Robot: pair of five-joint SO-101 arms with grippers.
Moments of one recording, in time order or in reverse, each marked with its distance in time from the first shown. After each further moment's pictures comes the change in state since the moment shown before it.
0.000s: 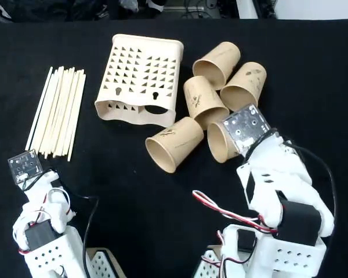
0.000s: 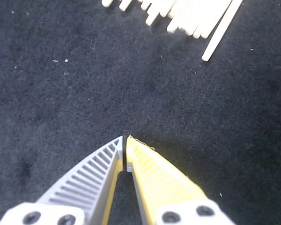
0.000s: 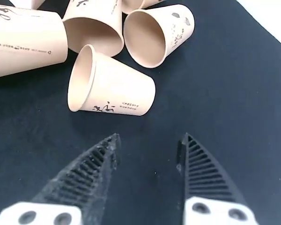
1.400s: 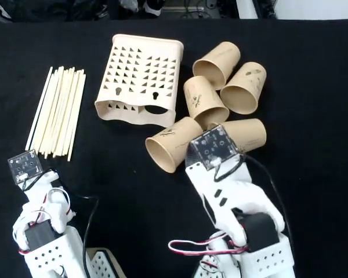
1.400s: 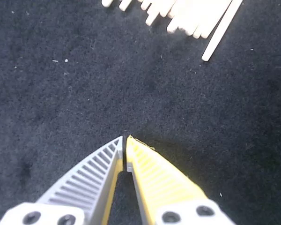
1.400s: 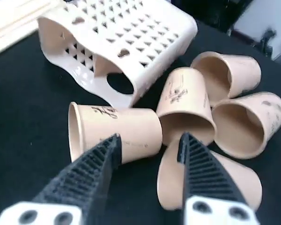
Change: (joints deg) left arm 0.0 0.0 0.0 0.0 0.0; right arm -29.6 -20.2 32.6 -29.0 -28.2
